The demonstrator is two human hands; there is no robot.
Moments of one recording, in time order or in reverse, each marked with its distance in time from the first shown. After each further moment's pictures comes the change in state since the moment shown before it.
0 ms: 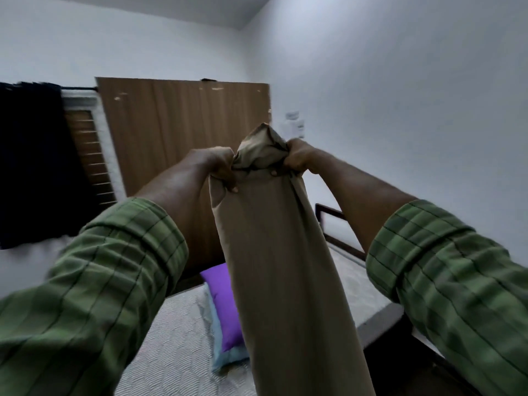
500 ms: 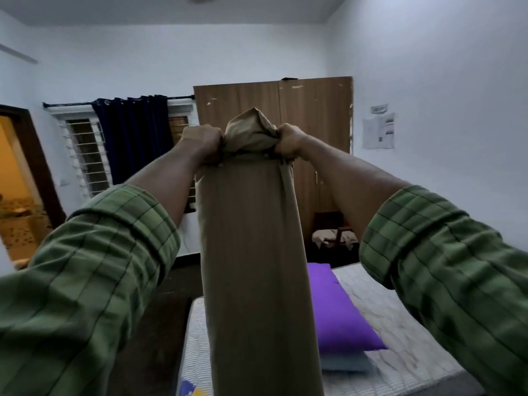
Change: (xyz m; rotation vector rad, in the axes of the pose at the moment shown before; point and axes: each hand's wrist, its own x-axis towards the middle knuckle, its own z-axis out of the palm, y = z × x) left_hand -0.064 -0.224 -0.025 0.314 0.262 -0.359; right_hand 0.085 -0.197 0.136 0.070 -0.037 -0.317
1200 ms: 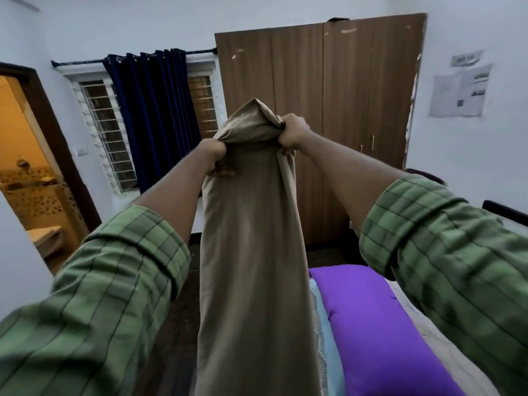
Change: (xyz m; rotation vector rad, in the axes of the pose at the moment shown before) left_hand 0.237 -0.077 0.268 -1.264 -0.273 -0.721; right_hand 0.292 0.058 0.207 0.108 -0.010 0.018
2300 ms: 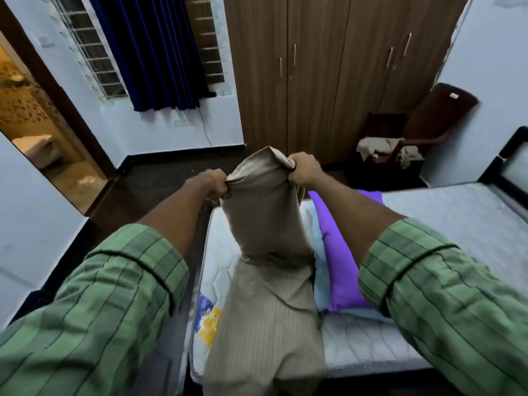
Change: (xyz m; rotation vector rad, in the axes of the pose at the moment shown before) left_hand 0.022 -0.258 0.078 1.057 -0.418 0.044; right_hand -0.112 0.184 0.201 -0.090 -0.395 0.217
